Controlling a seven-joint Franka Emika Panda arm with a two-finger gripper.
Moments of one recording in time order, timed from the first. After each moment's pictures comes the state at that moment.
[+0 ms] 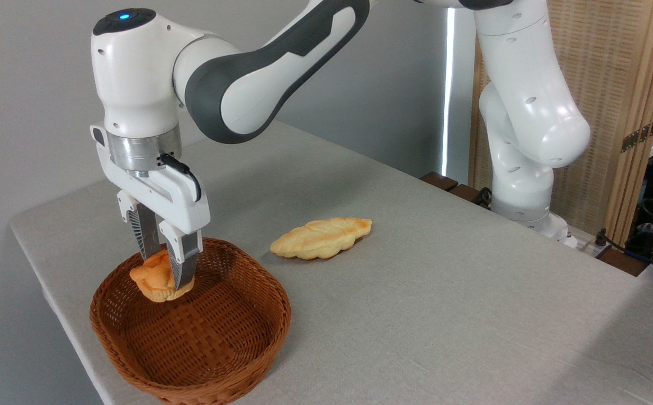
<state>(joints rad) -0.45 0.29 0.25 -1.65 -0.20 2.07 0.47</state>
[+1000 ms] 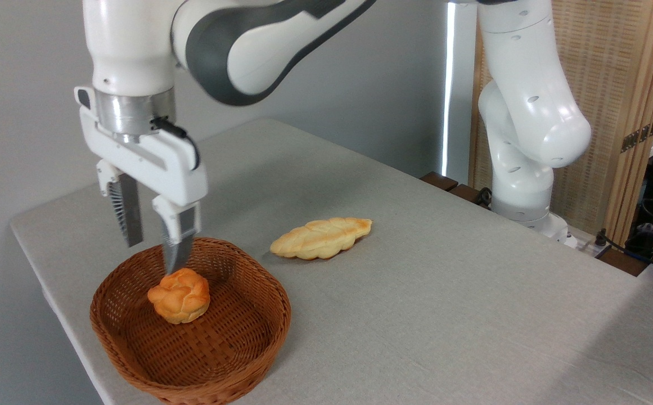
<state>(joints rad) -0.42 0.24 0.29 -1.56 -0.20 1.97 0.47</state>
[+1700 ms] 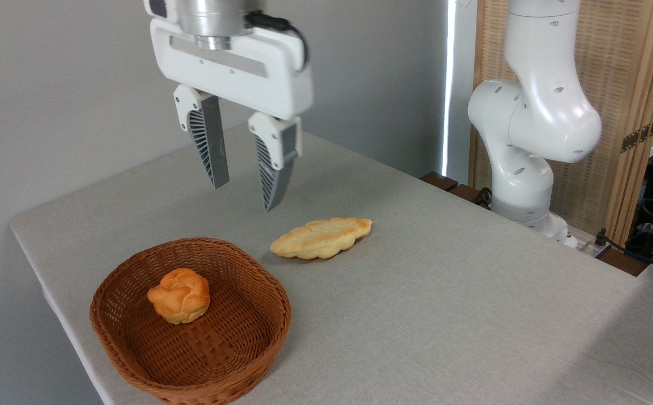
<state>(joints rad) -0.10 0.00 0.07 -1.57 -0.08 1.62 0.53</state>
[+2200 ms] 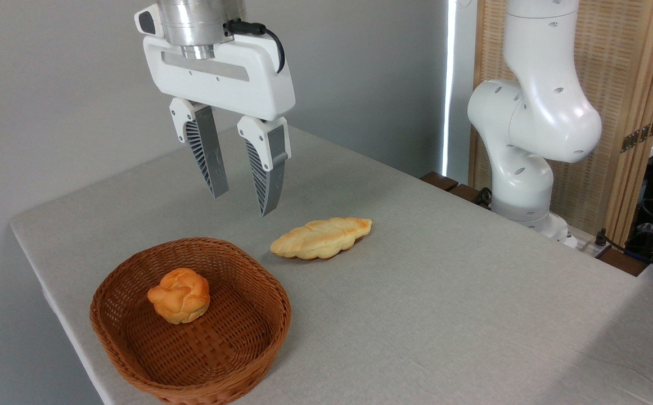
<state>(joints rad) -0.09 0.02 0.02 -1.58 -0.02 1.63 0.48</state>
